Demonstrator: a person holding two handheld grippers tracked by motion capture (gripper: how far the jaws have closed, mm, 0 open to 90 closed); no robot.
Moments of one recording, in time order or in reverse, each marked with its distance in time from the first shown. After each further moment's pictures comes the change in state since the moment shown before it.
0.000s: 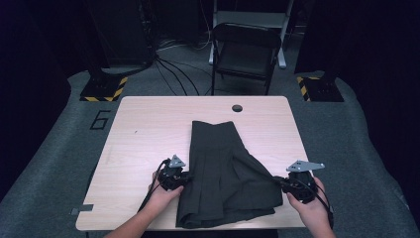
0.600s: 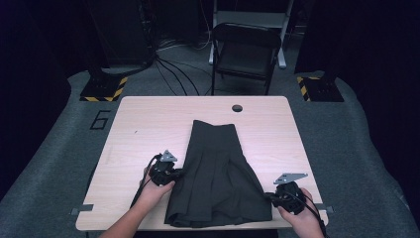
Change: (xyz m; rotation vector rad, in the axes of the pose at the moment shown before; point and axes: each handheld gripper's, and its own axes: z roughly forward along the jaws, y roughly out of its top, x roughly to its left) left arm 0.021 0.003 -0.024 0.017 -0.006 -0.033; right arm 0.023 -0.024 0.027 0.141 0.103 -0.049
